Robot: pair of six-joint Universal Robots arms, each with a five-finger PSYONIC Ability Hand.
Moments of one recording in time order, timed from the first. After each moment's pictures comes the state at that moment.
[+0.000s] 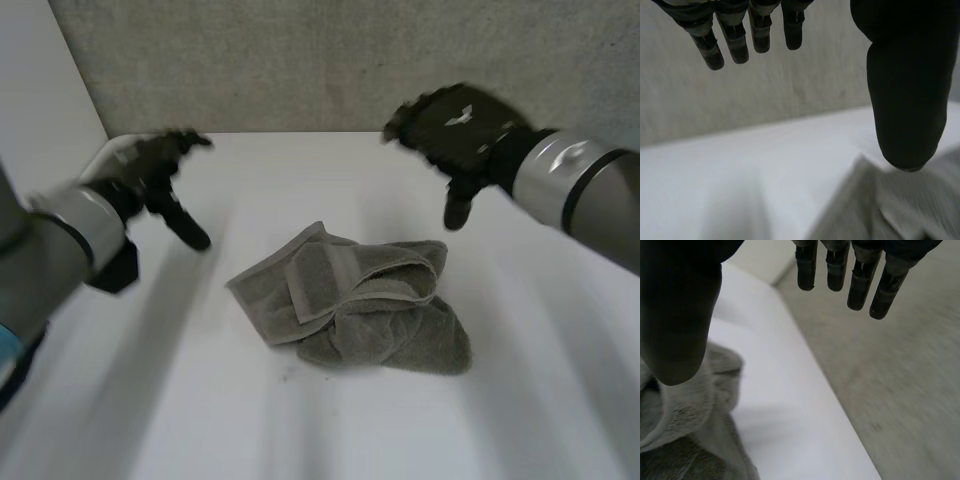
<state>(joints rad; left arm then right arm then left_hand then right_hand) 4.34 -1.78 -1.45 2.99 -1.53 2.99 1.97 -1.26 1.12 0.37 1.18 2.48 0.20 0.20 0.20 0.20 0.03 0.23 0.25 0.24 0.26 0.06</state>
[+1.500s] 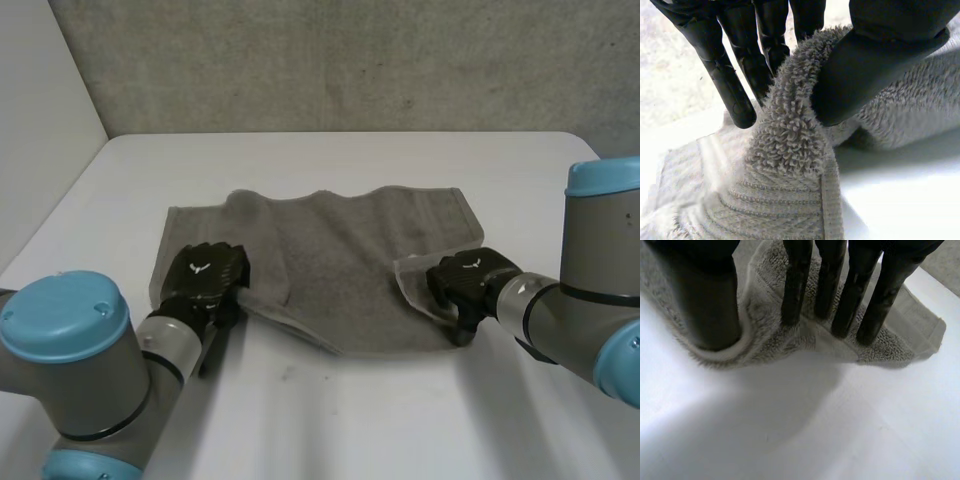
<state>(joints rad) 4.19 -1.91 -1.86 3.56 -1.64 3.17 1.94 -1.11 1.46 0.28 1.43 2.66 1.20 1.22 1.22 1.22 1.03 0.59 0.53 0.53 0.54 0.37</state>
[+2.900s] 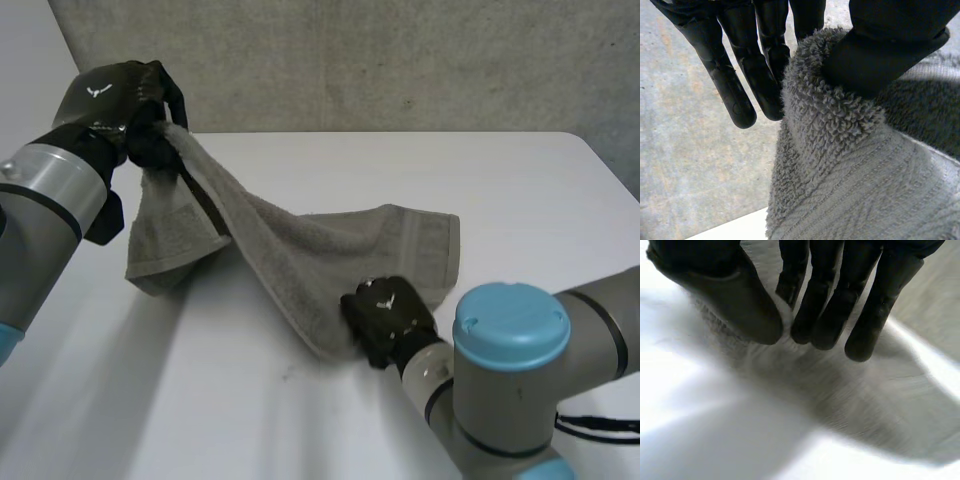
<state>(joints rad) 4.36 -1.67 -1.48 3.23 -1.52 3.09 2.27 -1.08 1.66 -0.25 1.59 2.85 1.20 1.22 1.22 1.22 1.03 1.30 1.31 1.29 1.29 1.12</state>
